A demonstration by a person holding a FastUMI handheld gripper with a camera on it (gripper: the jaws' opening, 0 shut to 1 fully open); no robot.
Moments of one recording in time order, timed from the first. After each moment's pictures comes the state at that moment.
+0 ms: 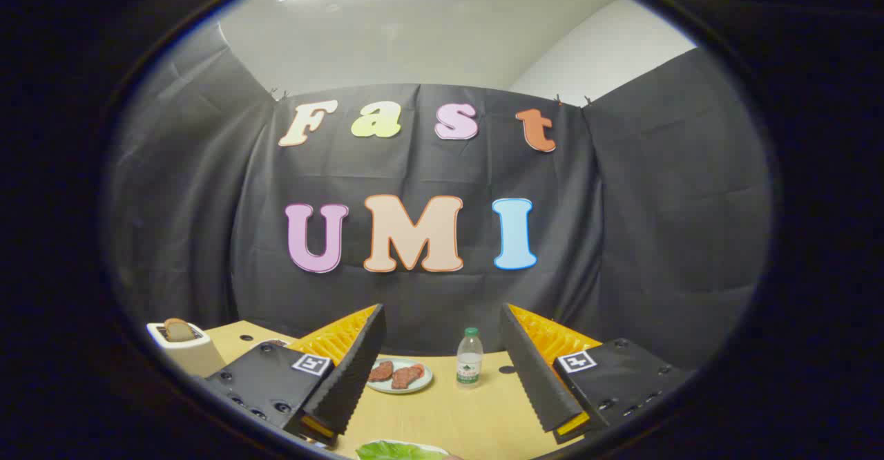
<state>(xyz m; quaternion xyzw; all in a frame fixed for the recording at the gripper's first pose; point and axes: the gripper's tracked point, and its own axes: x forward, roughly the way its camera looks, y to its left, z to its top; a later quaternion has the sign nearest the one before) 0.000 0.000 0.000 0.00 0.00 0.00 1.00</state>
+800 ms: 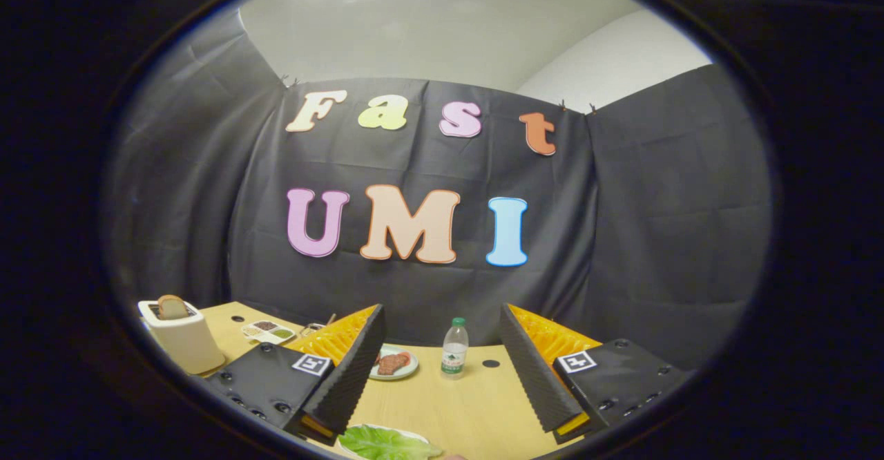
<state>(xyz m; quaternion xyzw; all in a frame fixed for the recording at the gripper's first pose) -0.032 -0.014 -0.012 -0.04 0.02 -0.01 1.00</state>
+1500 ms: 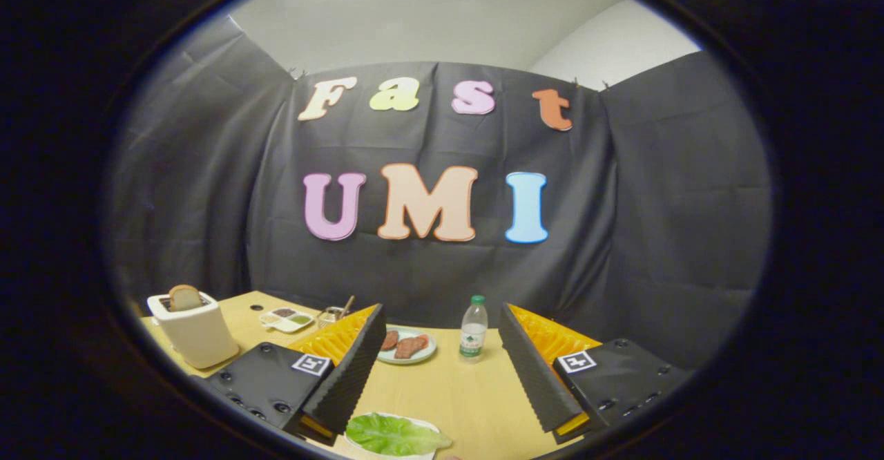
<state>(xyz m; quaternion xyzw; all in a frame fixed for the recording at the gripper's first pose) -0.027 0.001 -0.058 -0.03 0.07 0.05 1.00</state>
